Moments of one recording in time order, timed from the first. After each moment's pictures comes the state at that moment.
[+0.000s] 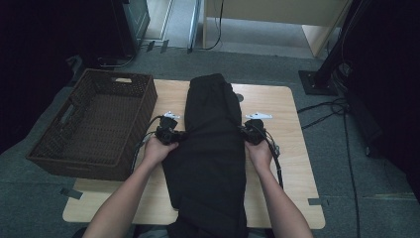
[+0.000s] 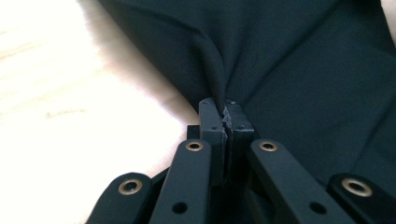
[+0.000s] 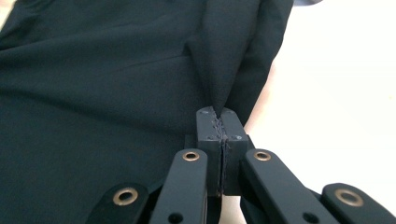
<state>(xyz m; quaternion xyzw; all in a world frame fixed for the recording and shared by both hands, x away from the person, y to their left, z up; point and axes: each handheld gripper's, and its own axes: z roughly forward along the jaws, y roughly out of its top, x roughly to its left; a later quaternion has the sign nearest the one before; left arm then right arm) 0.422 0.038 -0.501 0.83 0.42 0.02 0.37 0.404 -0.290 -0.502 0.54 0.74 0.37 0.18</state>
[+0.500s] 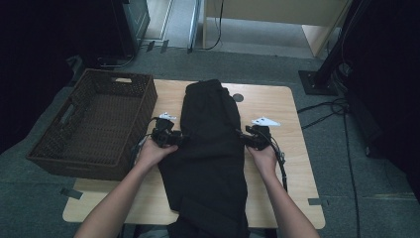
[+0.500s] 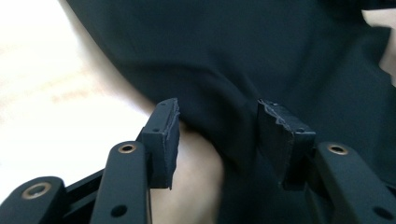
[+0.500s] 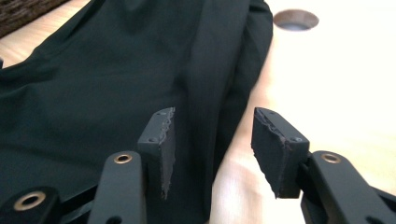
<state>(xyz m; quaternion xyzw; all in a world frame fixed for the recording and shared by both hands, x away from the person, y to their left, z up) 0.418 0.044 -0.488 0.82 0.43 0.03 0.38 0.381 -0.301 -0.498 0.51 0.72 0.42 0.20</state>
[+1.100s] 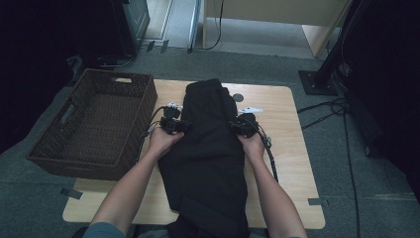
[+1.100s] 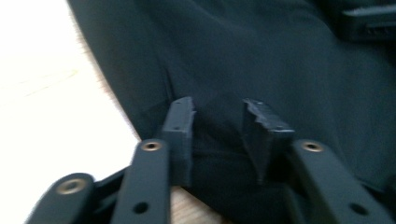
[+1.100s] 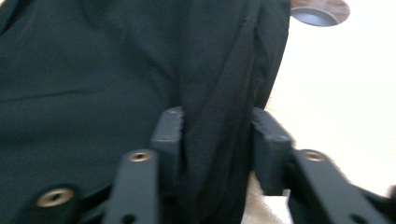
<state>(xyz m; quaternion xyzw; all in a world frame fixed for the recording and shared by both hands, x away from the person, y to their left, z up) 0.466 0.025 -0.504 0.82 0.44 0.03 0.36 0.442 -0.273 -0.518 0.53 0.74 0.37 0.19</state>
